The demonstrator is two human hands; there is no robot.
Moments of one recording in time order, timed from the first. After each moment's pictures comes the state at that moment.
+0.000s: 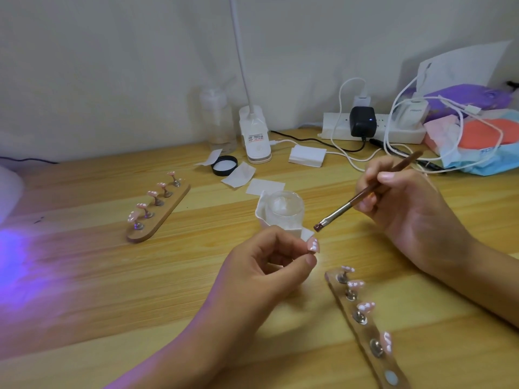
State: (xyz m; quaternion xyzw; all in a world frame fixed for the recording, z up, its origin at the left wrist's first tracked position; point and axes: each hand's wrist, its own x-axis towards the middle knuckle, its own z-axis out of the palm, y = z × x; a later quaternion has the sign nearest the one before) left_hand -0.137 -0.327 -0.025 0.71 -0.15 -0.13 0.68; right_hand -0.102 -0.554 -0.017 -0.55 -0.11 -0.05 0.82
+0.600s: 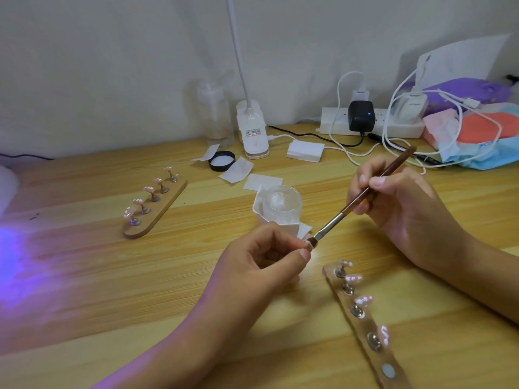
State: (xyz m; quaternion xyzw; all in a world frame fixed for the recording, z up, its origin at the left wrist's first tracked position) left_hand -0.138 -0.326 -0.022 0.69 -0.14 -0.14 0.69; right_hand -0.107 -0.552 -0.018 -0.61 -0.15 -0.04 0.78
